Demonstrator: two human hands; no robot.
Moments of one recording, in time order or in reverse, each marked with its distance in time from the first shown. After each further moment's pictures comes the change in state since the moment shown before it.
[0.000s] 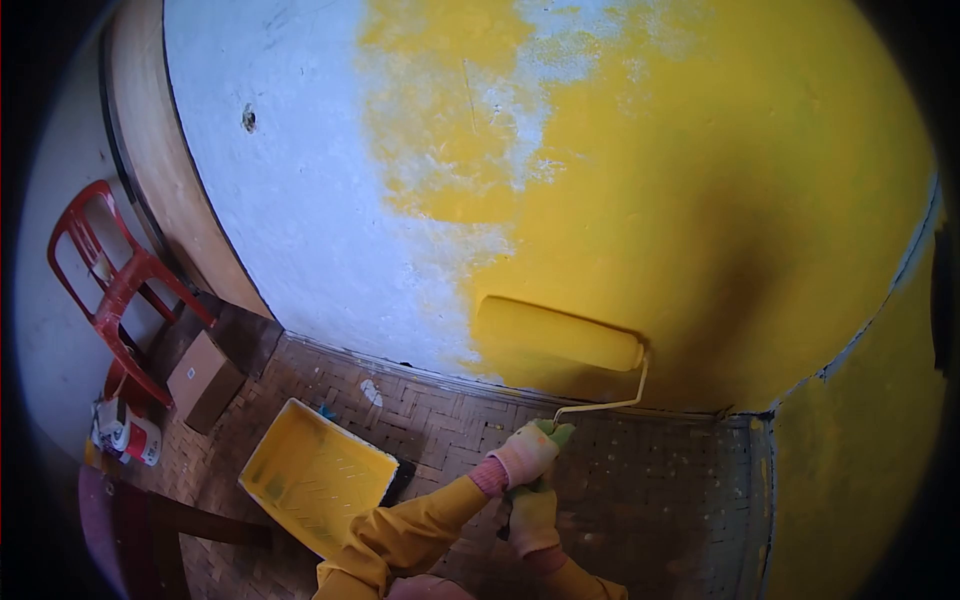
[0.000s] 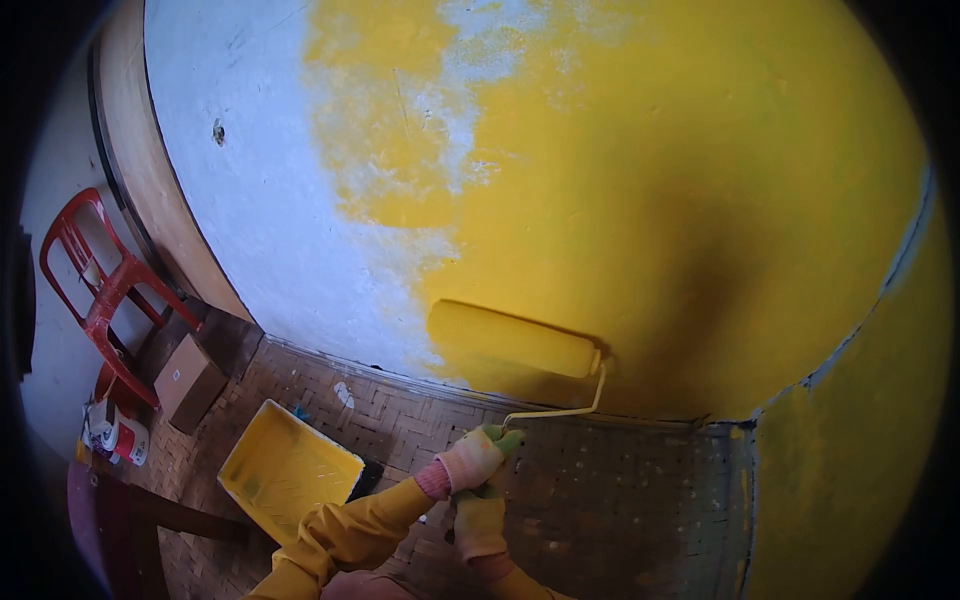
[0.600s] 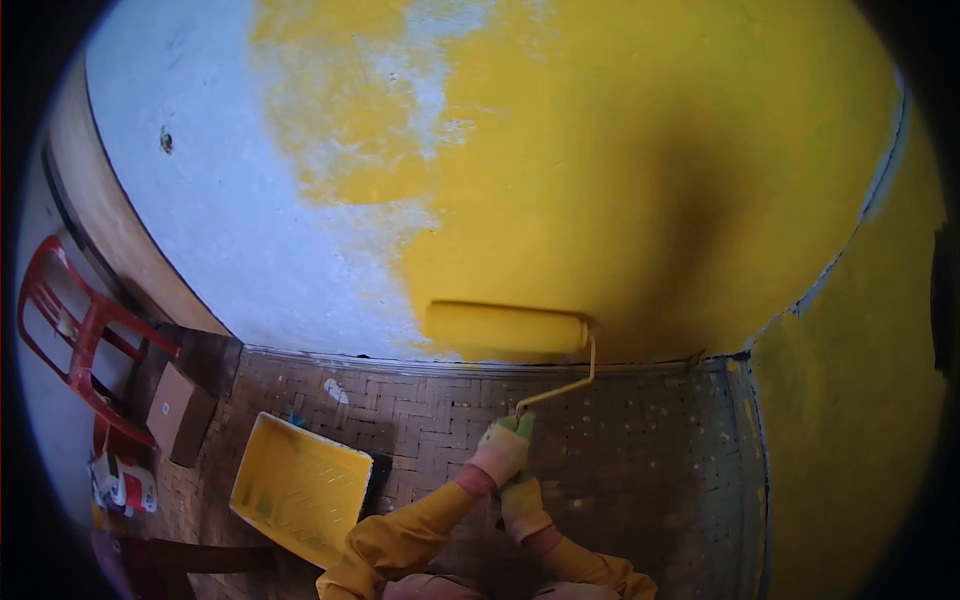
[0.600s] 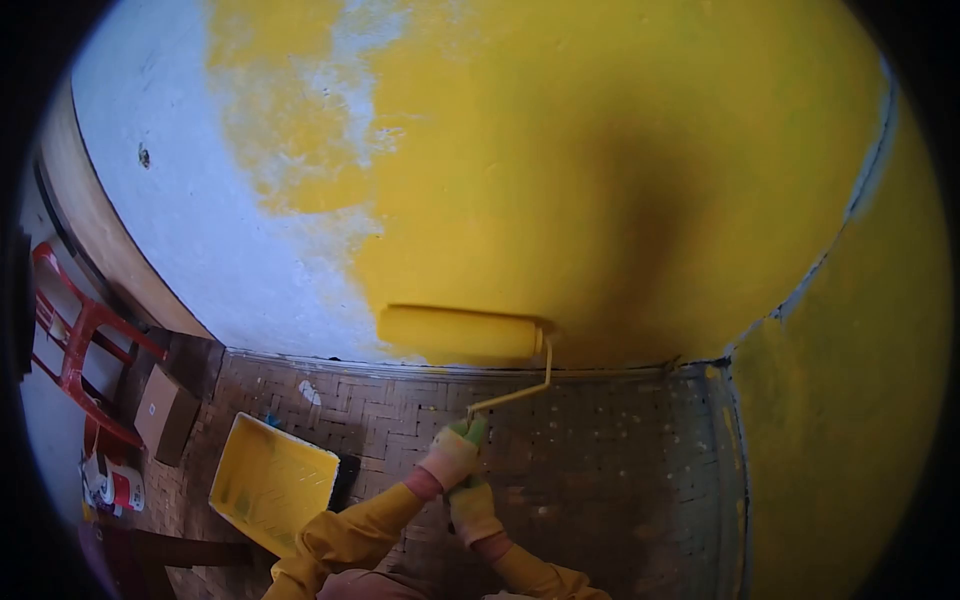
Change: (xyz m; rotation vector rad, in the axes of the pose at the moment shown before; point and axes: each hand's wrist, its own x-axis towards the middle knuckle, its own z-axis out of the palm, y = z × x) left_hand -0.021 -0.019 0.059 0.213 0.077 0.012; right_hand 0.039 0.071 -0.078 -0.573 0.054 -0.302
